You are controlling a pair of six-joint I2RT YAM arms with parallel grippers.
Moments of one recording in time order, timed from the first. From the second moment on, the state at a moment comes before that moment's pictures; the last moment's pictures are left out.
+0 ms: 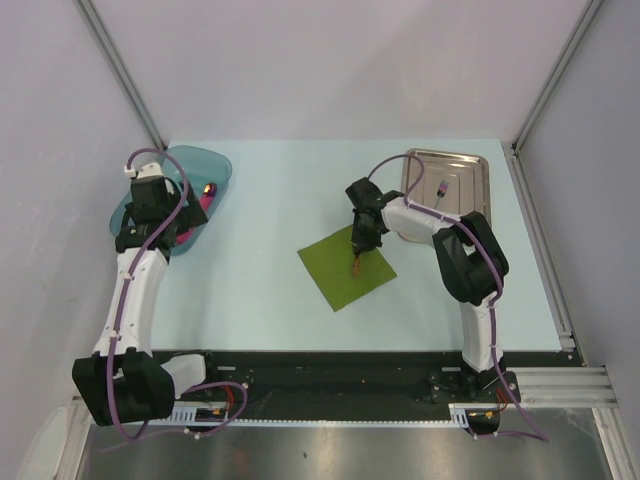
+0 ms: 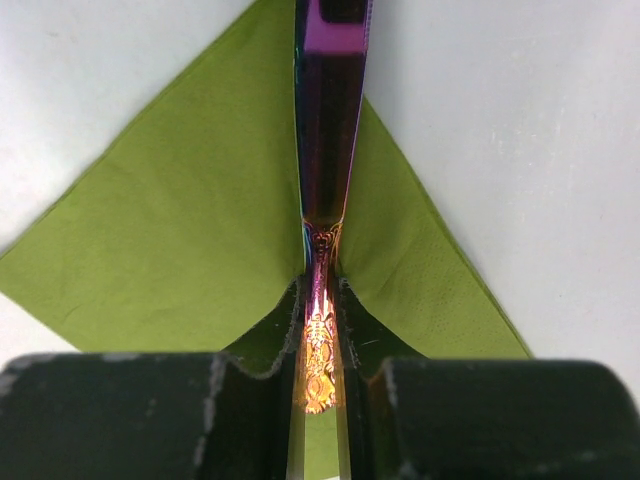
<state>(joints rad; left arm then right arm) 0.12 1.15 1.05 -0.55 -0.16 -0.26 0.58 2.04 1.48 -0.61 0.06 0.68</state>
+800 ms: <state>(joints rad) 0.12 1.14 1.02 -0.54 -0.18 -0.26 0.59 2.05 1.48 -0.61 0.08 0.71</state>
